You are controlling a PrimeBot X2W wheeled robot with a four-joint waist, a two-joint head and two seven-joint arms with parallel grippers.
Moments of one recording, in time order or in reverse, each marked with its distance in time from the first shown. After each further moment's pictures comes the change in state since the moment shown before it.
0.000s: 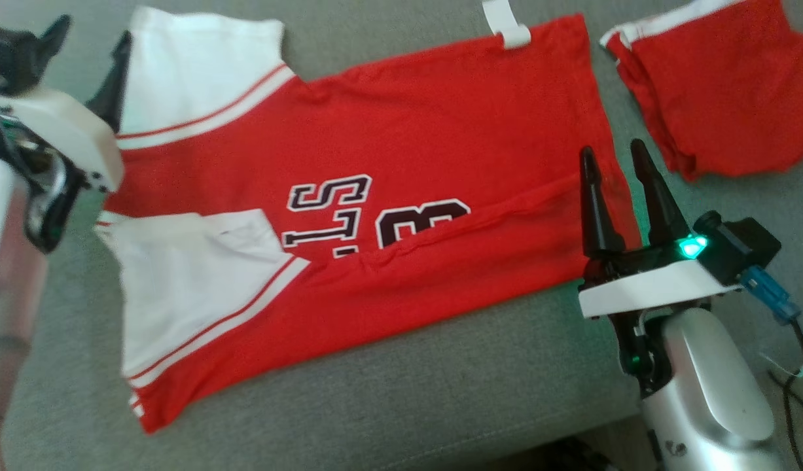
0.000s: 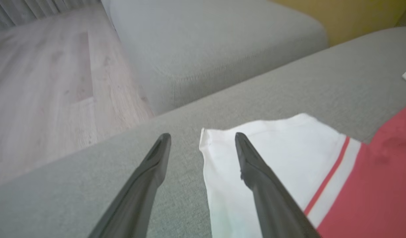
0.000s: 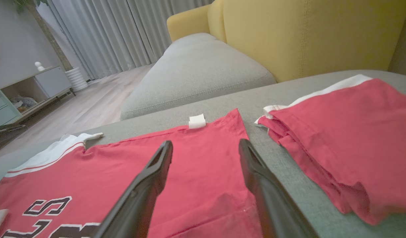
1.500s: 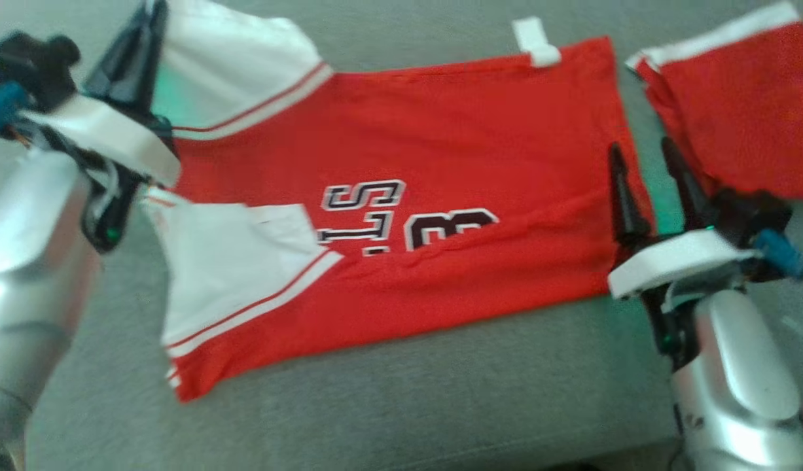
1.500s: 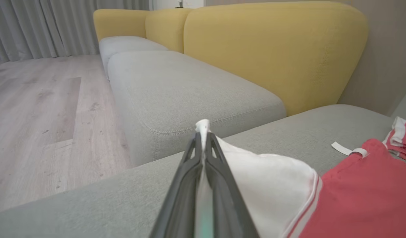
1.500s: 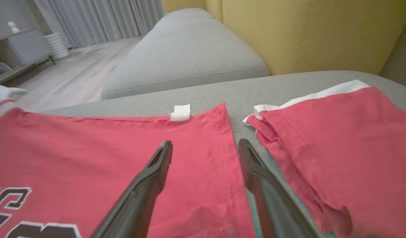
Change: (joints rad) left arm -0.120 -0.019 -0.335 0.100 -0.321 -0.001 -0.352; right arm -0.045 0.000 -0.114 0.072 -0.140 0.000 0.111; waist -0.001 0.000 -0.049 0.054
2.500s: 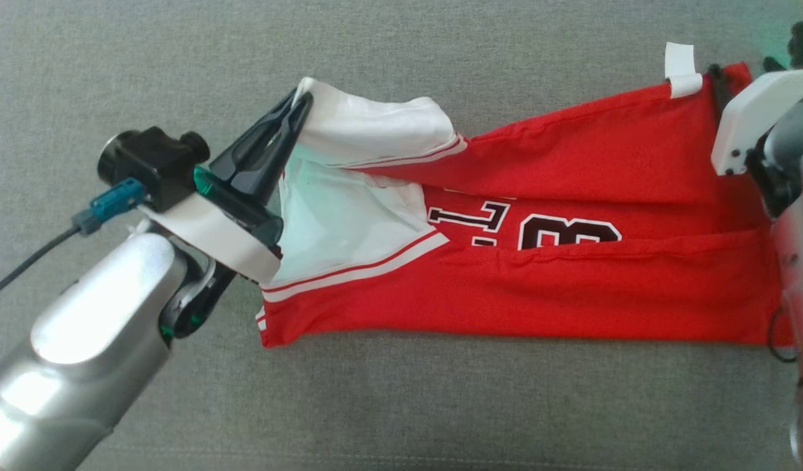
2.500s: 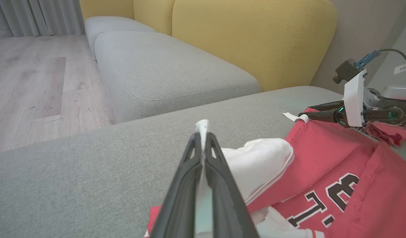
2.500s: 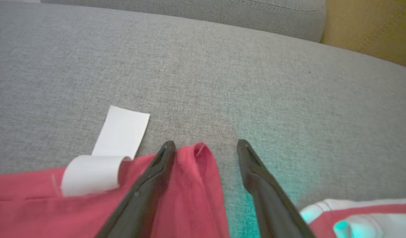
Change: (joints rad) left arm 0.226 0.056 -0.093 -0.534 0.003 0.086 0.068; right arm -0.519 -0.205 -0.088 0.555 -0.201 0.000 0.398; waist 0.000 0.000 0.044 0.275
